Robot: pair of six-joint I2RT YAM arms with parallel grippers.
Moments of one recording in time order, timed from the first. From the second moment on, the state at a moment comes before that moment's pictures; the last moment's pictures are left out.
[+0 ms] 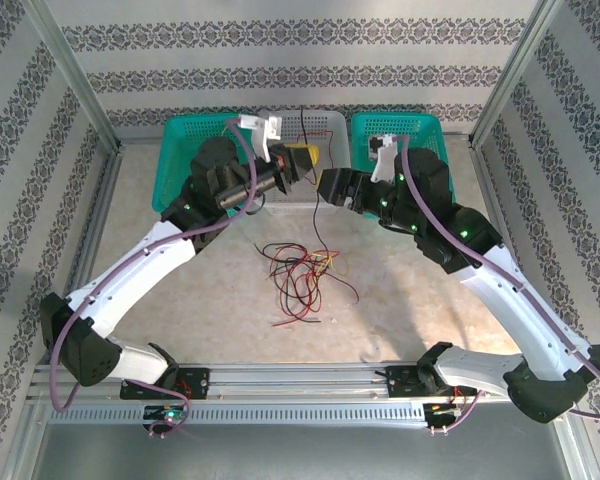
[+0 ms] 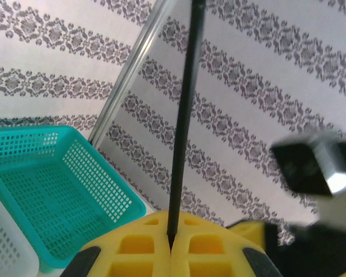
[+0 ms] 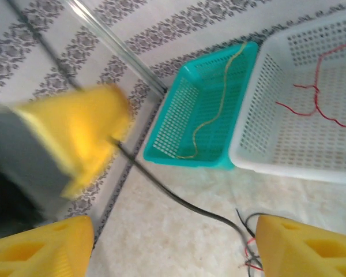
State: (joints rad) left arm -0.60 1.40 1.41 0.02 0.34 -0.56; right arm 0.63 1.14 1.39 -0.60 -0.13 0.67
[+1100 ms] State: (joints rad) left arm -0.46 1.48 1.93 -0.18 0.50 -0.90; right arm 0.60 1.34 0.75 -0.18 -0.10 0.73
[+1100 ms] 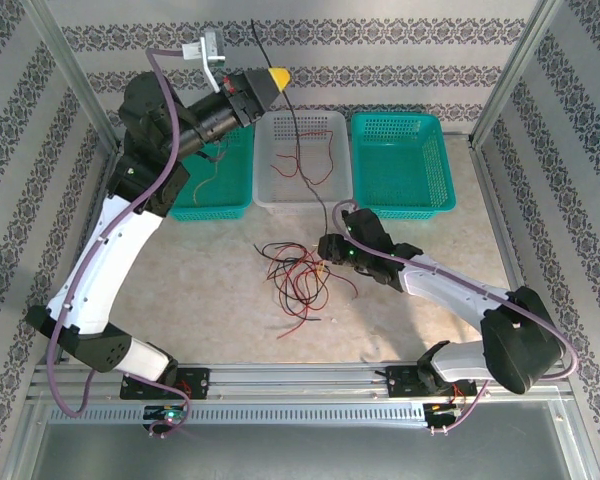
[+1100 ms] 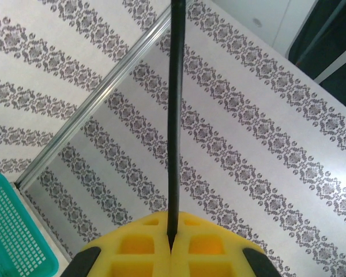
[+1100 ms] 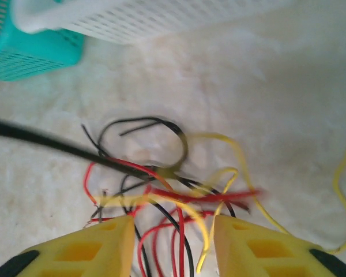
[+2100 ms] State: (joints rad) left arm -0.41 1.52 1.96 -0.28 0.58 -0.93; right arm 0.70 1.22 1.36 -0.37 -0.14 0.41
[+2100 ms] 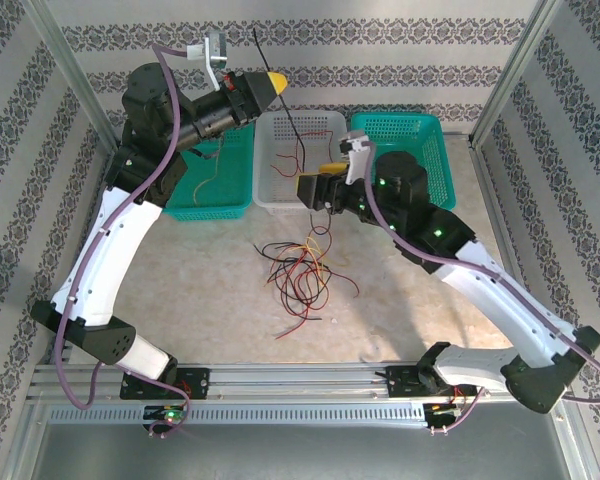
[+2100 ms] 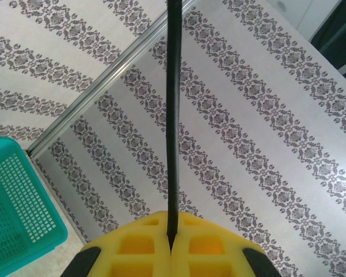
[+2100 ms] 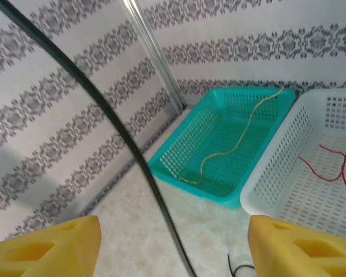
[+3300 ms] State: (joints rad) left arm -0.31 1.18 1.18 -0.24 0.39 -0.75; right arm 0.21 1.39 1.70 -0.70 -0.09 0.42
